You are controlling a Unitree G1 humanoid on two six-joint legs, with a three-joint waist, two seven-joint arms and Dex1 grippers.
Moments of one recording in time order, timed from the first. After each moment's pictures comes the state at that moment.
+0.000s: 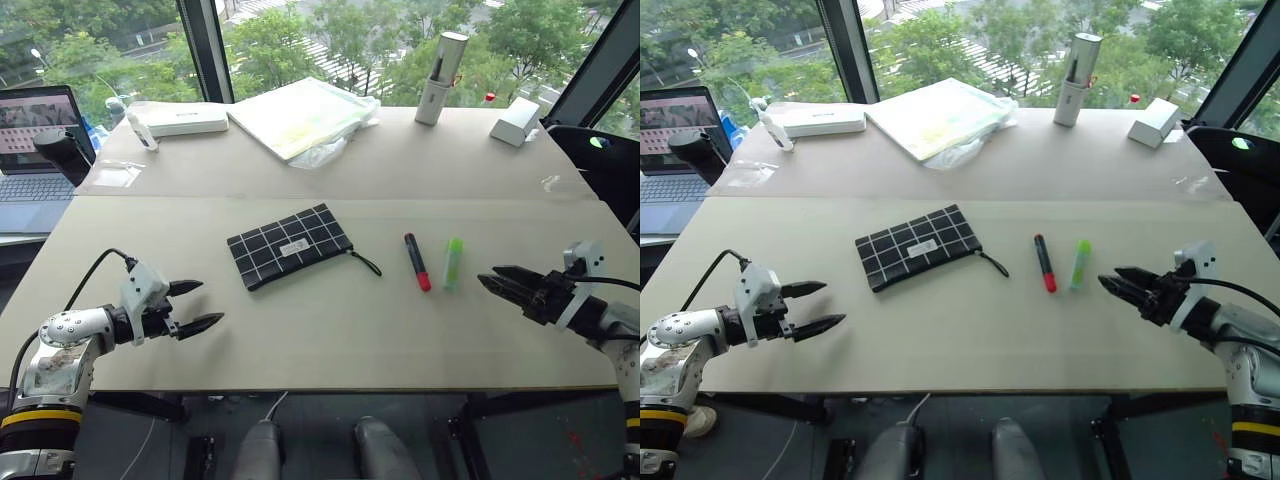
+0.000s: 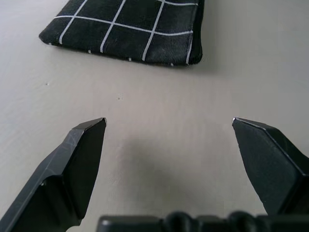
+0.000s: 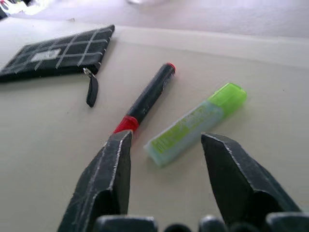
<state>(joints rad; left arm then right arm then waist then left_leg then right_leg) -0.18 0.78 0.14 0.25 -0.28 0.02 -1.11 -0.22 -0.76 -0.36 0.14 0.58 0.49 1.00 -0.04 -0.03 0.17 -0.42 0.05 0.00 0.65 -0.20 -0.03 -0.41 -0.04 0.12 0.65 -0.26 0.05</state>
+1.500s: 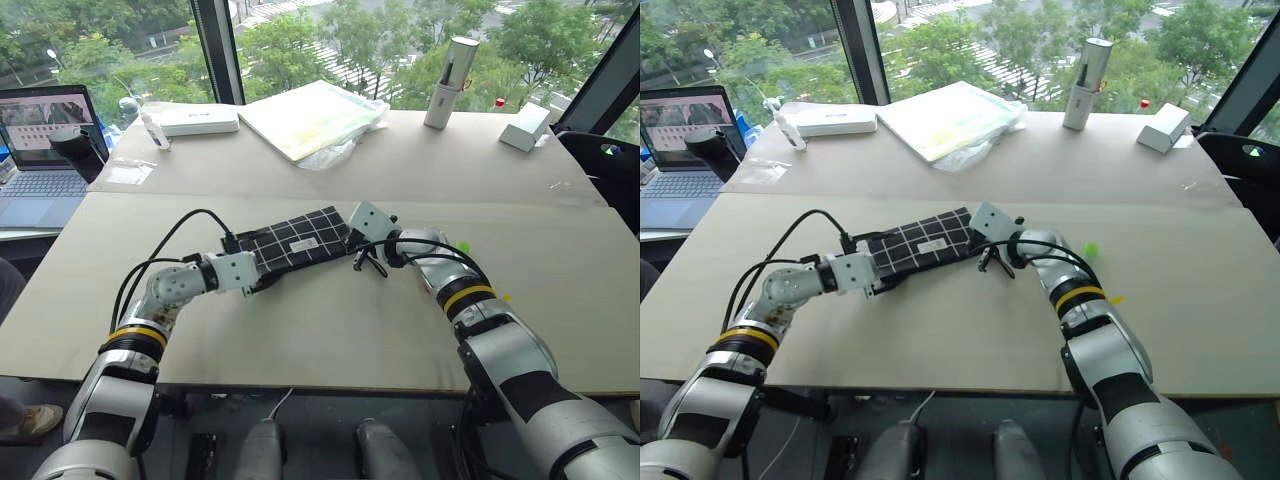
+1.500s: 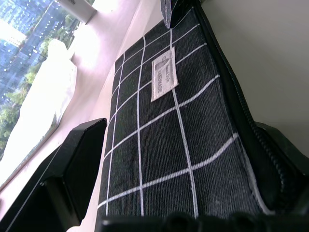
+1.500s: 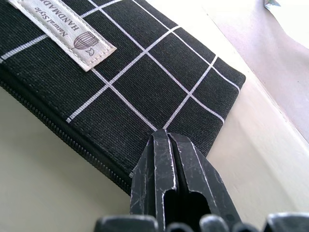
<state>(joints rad) -0.70 0.55 -0.21 0.89 0.23 -0.81 -0.70 -1.01 -0.28 0.28 1.01 -0.14 -0.10 0.69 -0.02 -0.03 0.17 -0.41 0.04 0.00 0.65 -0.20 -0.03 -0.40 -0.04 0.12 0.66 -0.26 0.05</state>
